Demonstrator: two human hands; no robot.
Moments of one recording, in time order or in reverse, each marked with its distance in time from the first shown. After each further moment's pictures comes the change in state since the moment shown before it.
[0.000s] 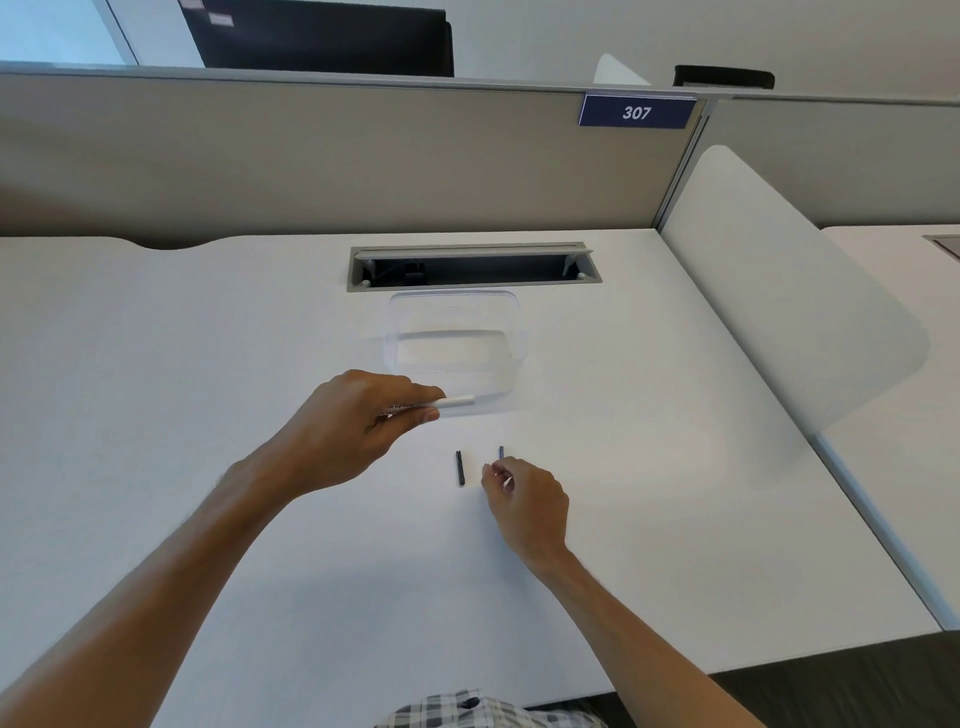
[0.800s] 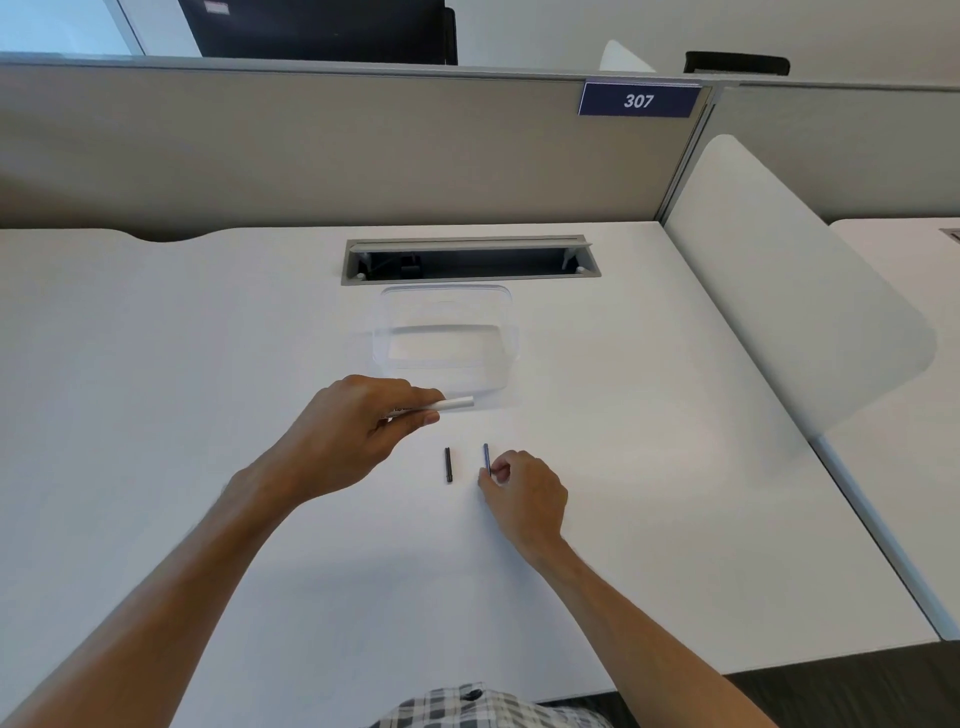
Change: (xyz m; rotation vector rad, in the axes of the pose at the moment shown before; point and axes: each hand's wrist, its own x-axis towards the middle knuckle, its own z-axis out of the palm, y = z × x) left_hand 0.007 0.013 0.020 0.021 0.028 -0.023; right_hand 0.016 0.018 -0.002 -0.111 -0.063 0.041
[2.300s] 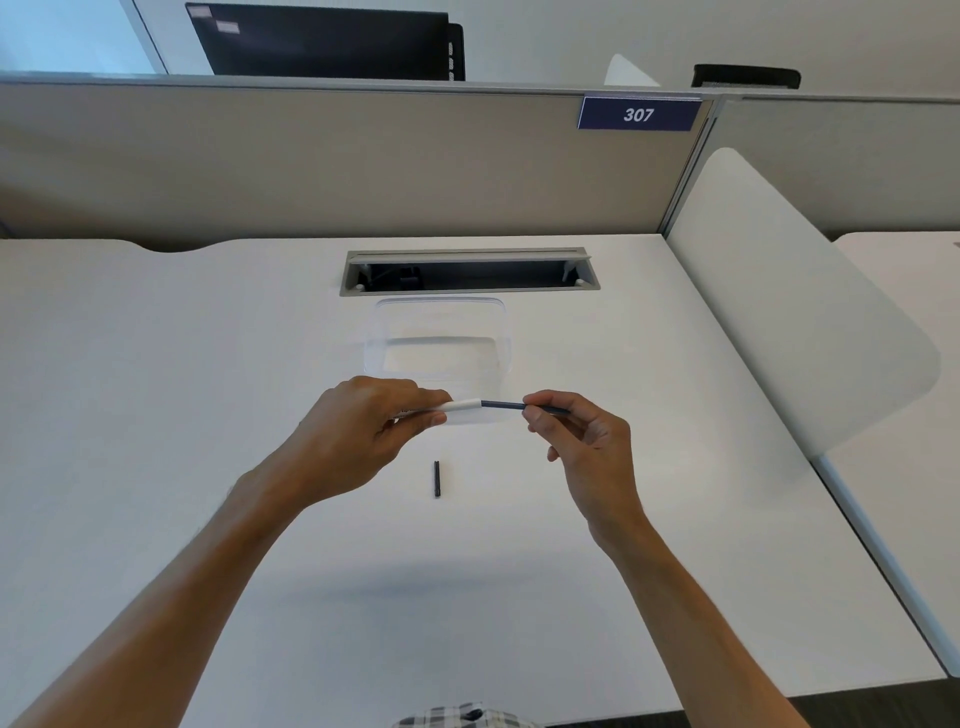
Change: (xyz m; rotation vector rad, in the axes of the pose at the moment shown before) left_hand 0.018 0.022 0.005 0.006 0.007 0.009; right_hand 0.004 -0.033 -0.145 1.001 -0.101 -0.110
